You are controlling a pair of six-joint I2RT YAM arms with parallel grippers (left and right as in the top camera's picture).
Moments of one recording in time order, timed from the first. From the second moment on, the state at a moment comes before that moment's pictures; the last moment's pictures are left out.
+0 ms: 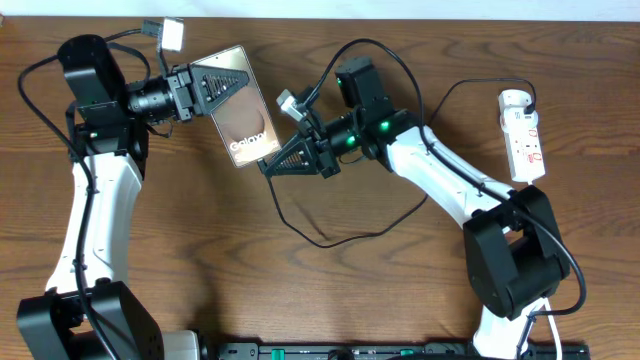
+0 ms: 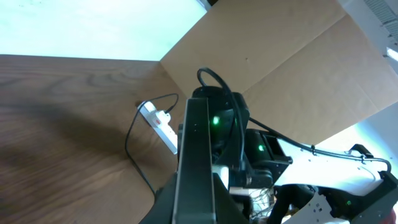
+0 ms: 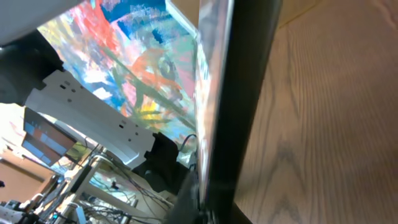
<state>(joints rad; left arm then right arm) 0.18 1.55 1.19 0.11 1.44 -0.56 0.53 1.96 1.43 -0.13 -1.47 0.06</state>
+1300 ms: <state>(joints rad) 0.32 1.55 1.19 -0.27 1.27 -0.51 0.42 1.96 1.45 -0.55 -0.88 0.13</state>
